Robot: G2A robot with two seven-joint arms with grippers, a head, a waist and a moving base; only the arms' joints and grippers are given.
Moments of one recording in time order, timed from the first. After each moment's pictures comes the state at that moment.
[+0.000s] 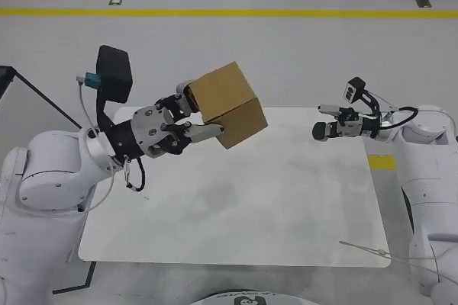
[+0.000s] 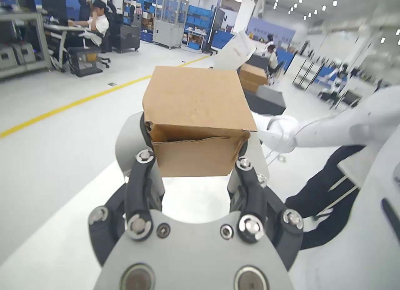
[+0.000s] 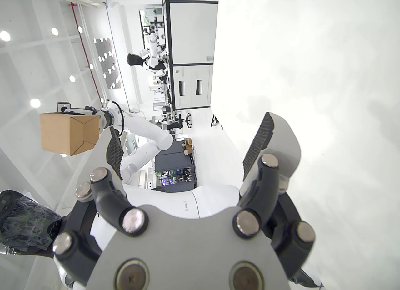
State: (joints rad) left arm 1.20 -0.93 -1.46 -2.21 0.25 -0.50 -0.66; right arm -0.85 -1.08 1.45 -1.00 0.28 -0.02 1.51
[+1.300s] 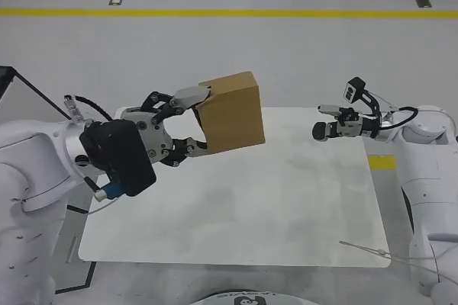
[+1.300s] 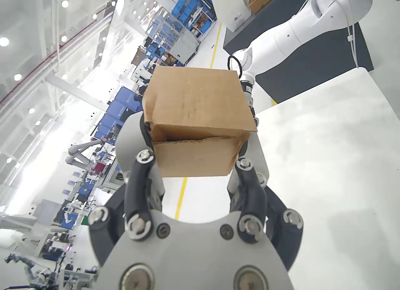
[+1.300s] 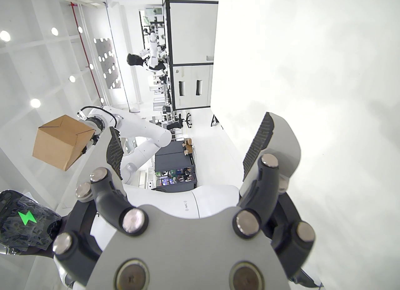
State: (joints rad) left arm 1.11 -0.95 -1.51 -2.28 1.18 -0.96 -0.13; right arm -0.85 -1.08 1.45 -1.00 0.28 -0.02 1.51
